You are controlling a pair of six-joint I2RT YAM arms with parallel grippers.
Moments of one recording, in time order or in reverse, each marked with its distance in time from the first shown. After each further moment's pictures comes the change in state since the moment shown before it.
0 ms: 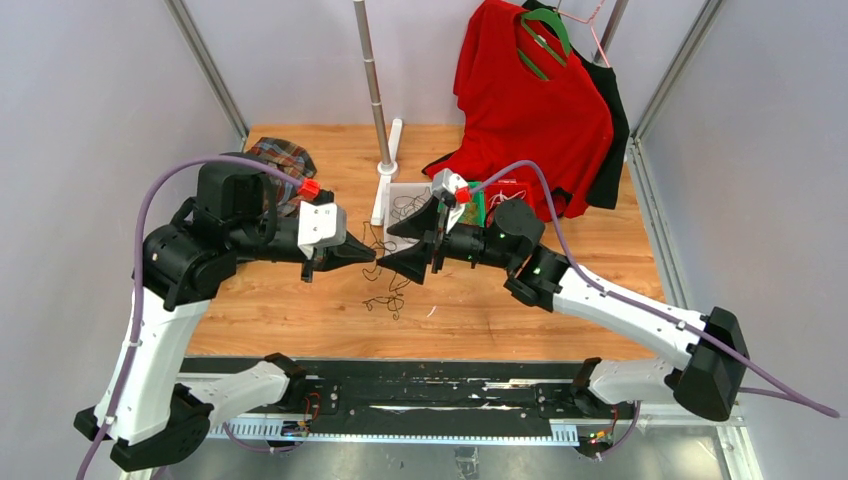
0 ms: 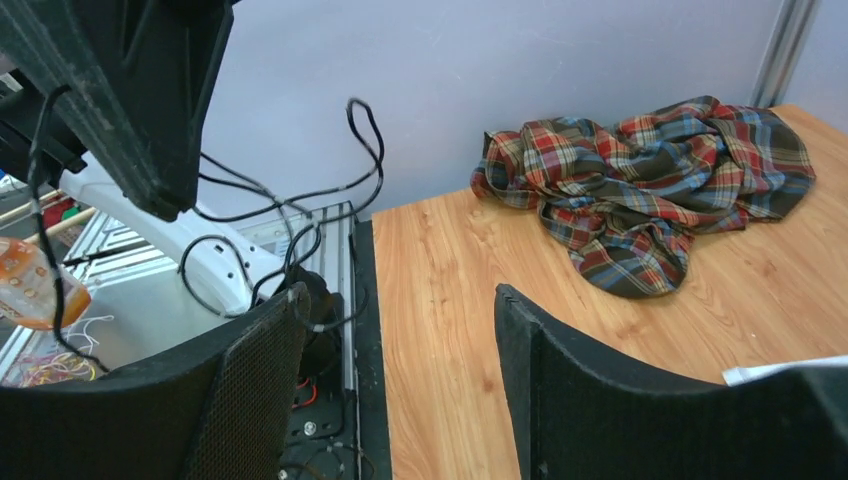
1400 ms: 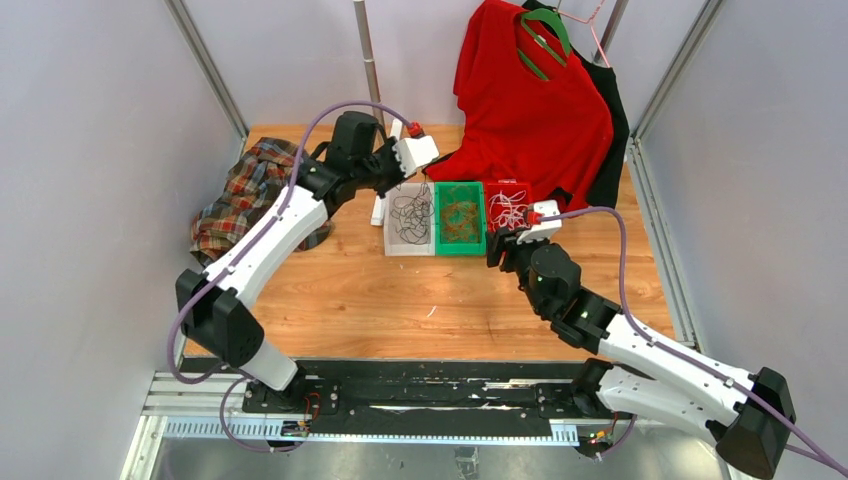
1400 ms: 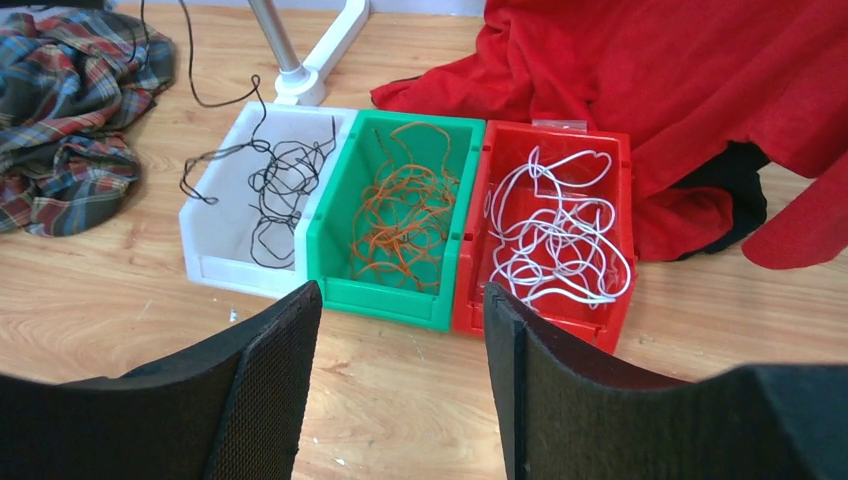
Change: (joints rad) left arm 0.019 0.479 -0.178 0.621 -0.593 0.063; right arm -0.073 -0.380 -0.409 -0.224 1.057 -0.043
